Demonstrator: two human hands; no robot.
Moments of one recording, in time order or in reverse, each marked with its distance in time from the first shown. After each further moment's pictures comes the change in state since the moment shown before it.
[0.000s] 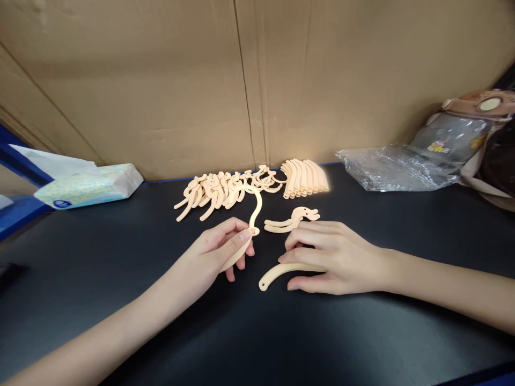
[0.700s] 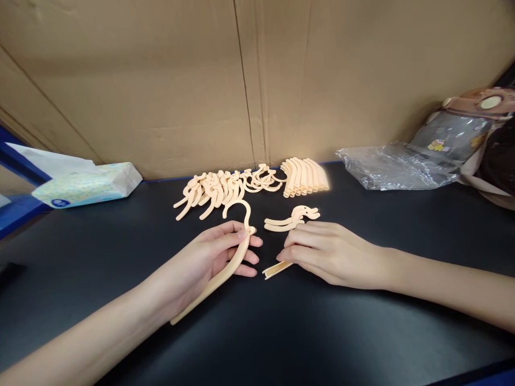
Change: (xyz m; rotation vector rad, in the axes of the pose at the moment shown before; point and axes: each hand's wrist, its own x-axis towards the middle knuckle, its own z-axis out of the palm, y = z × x) left_hand 0.000 0.002 0.003 -0.537 0.045 -0.266; right_hand 0.002 -0.001 0.002 -0.077 -0.064 -0.027
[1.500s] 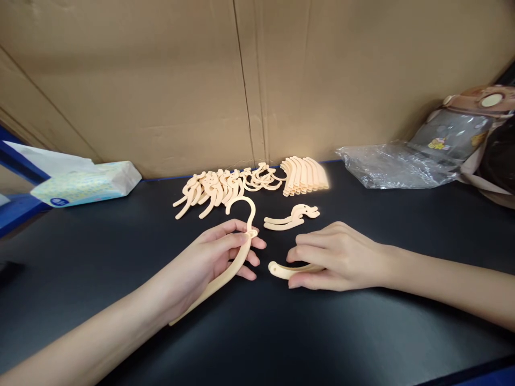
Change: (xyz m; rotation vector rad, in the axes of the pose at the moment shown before) left_hand -0.004 0.000 0.005 0.046 -0.048 0.031; right_hand -0.004 -0.003 -0.004 0.036 0.009 0.052
